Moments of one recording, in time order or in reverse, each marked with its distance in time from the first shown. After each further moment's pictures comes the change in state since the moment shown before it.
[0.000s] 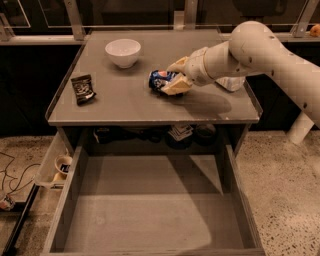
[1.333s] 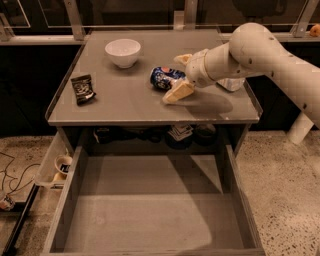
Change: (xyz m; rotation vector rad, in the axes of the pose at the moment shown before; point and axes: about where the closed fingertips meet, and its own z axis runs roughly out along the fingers) arm 0.000 0.000 0.000 0.000 0.000 0.000
